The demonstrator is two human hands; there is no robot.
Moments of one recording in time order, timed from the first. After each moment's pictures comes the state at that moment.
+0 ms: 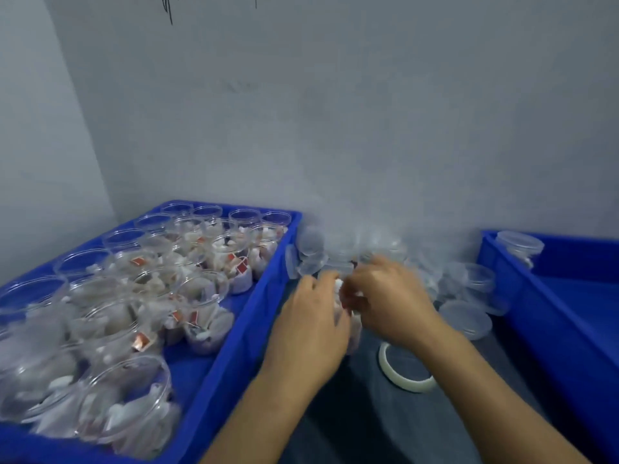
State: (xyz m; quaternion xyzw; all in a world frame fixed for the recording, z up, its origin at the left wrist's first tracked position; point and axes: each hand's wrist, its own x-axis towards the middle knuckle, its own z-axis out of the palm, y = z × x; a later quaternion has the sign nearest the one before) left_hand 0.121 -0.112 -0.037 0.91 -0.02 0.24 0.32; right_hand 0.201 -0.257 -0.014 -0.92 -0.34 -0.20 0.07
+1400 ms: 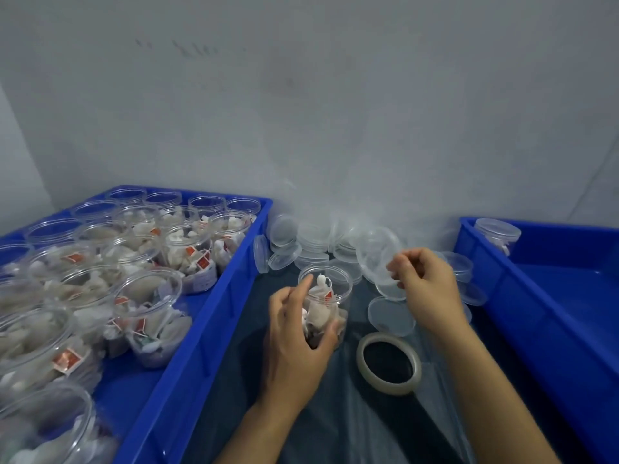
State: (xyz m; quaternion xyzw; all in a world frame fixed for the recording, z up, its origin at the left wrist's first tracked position) left_hand 0.179 -0.127 -0.144 0.81 -0.05 0.36 0.47; right_hand 0.246 -0.322 -0.055 -0.79 -0.03 -0.18 0.59
